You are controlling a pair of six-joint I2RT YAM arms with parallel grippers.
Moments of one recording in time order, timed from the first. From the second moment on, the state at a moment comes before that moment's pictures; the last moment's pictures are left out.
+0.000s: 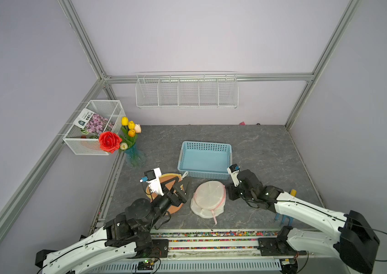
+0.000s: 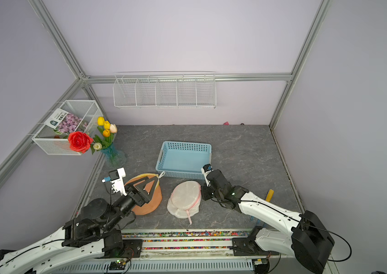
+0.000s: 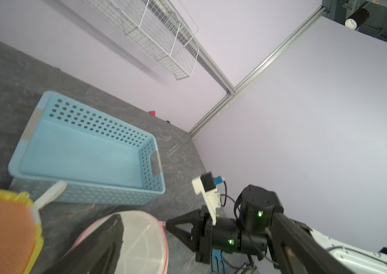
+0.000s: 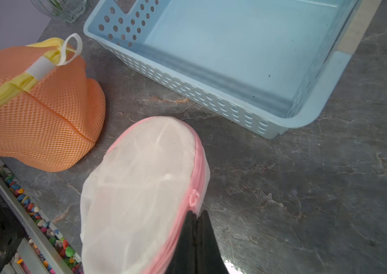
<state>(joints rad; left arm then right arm) -1.14 0.54 0.69 -0.19 -0.41 -0.78 0.78 1.17 0.66 -0.26 -0.01 0.40</state>
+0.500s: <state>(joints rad) -0.71 1.11 0.82 -0.32 0.37 -0.69 0.77 1.11 0.62 -0.16 -0.33 0.19</state>
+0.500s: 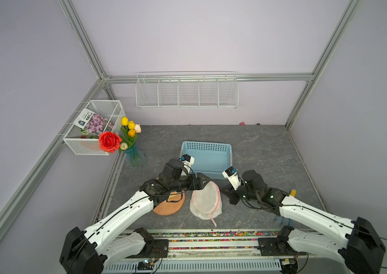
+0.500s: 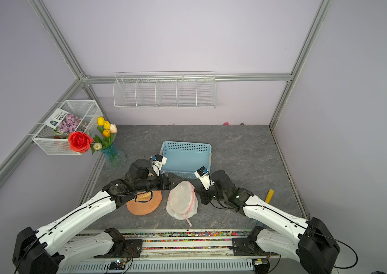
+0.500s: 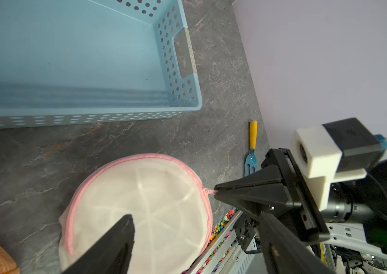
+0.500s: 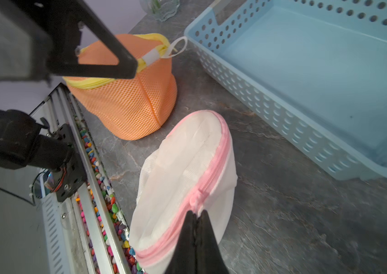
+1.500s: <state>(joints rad) -0.71 1.43 0.77 0.03 0.79 -0.64 0.65 1.11 0.60 -0.09 -0.47 0.12</state>
